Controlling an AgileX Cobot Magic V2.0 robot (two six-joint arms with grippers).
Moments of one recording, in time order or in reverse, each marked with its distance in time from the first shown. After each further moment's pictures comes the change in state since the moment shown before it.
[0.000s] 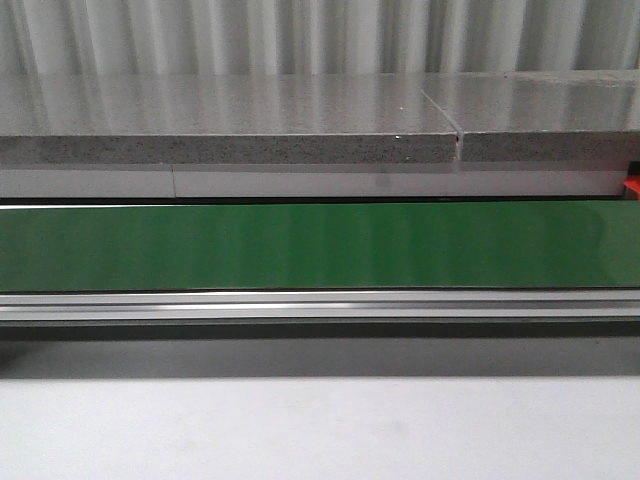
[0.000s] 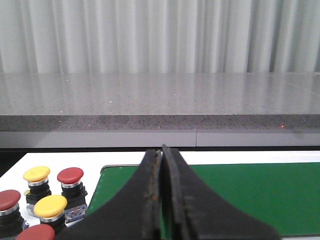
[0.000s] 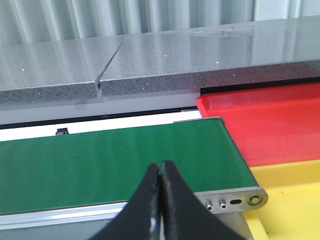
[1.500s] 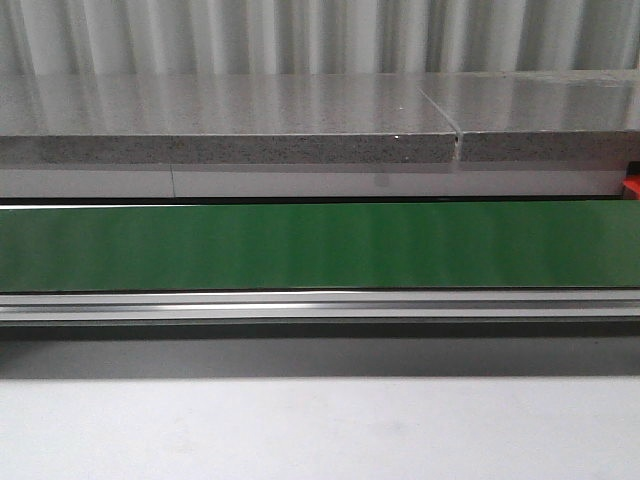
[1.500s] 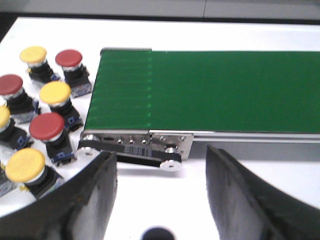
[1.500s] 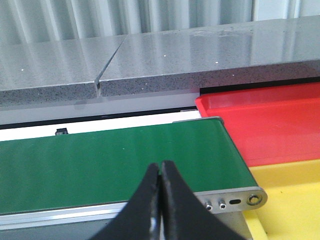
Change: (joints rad) left arm 0.004 0.420 -0.467 0.118 0.704 -0.149; right arm 0.000 0.000 0.000 0.000 0.000 0.000
